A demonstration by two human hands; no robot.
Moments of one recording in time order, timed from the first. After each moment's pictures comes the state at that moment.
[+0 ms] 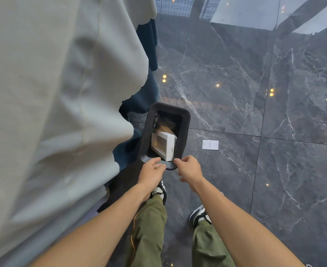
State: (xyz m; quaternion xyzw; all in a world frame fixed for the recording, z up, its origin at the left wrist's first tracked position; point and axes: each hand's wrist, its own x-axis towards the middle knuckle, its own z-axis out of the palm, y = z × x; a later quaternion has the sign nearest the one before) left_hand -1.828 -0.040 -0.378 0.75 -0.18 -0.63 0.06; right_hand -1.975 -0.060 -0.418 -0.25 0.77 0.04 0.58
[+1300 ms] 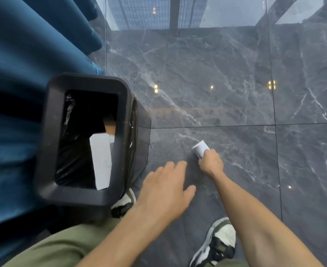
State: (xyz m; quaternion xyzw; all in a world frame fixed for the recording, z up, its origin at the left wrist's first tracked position) left_hand -2.009 -0.054 -0.522 0.58 -0.70 -0.38 -0.17; right_hand -2.194 -0.051 -0.788 -0.51 0.77 0.17 0.35
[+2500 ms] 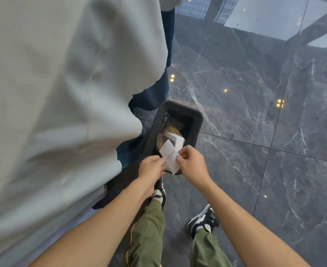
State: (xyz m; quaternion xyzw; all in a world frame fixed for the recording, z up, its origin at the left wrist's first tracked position) left_hand -1.821 -0.048 -0.415 0.75 0.02 -0.63 0.21; right_hand -1.962 -0.091 -0.409 -0.44 0.71 -0.01 0.54
